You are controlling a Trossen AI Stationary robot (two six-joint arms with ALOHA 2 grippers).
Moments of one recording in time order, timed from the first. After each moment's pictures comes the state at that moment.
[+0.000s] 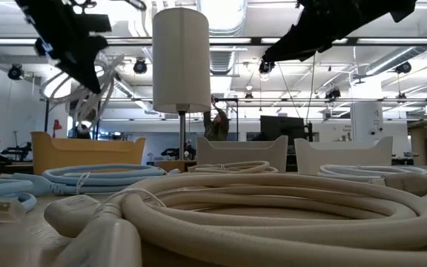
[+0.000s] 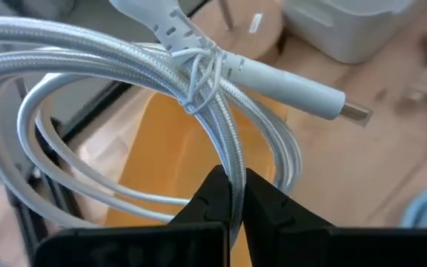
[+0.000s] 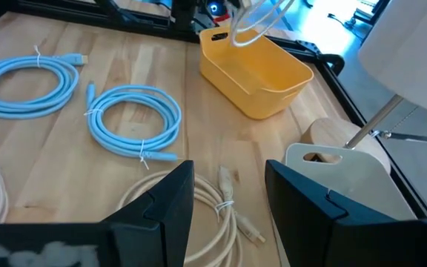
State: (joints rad) left arm -0.23 1.13 0.89 -1.09 -0.79 -0.94; right arm 0.11 1.20 0.71 0.04 0.24 -0.07
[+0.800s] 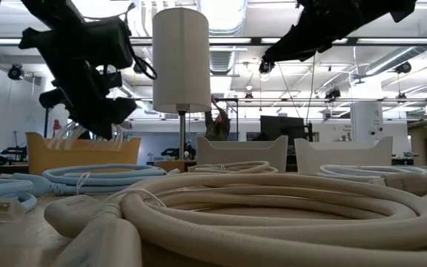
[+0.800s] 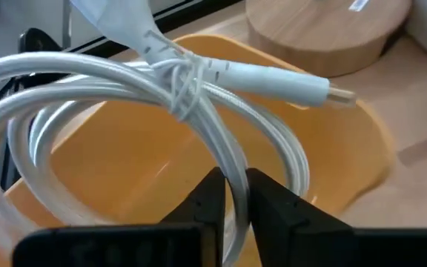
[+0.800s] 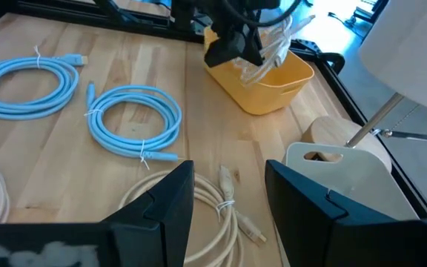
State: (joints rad) left arm 0.01 1.33 0.68 -0.68 -0.83 -1.08; right arm 0.11 1.20 0.71 0.04 0.24 -0.07
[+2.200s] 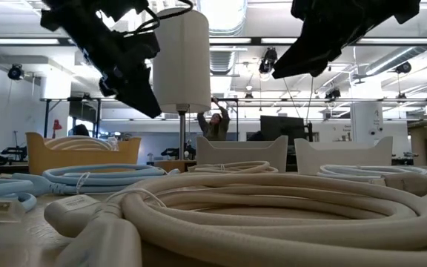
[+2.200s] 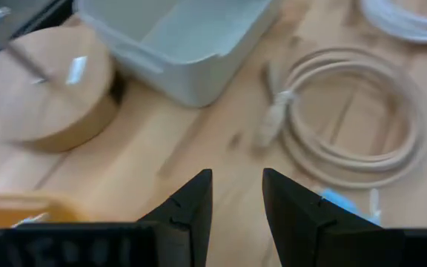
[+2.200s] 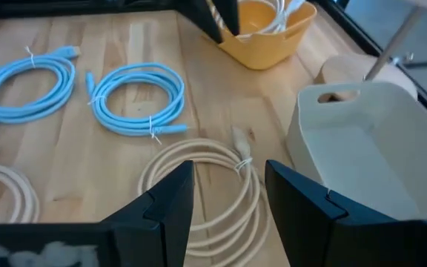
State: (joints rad) left arm -0.03 1.28 0.77 -0.29 -0.39 -0.40; right arm 0.11 1.20 0.71 -0.07 0.24 0.18
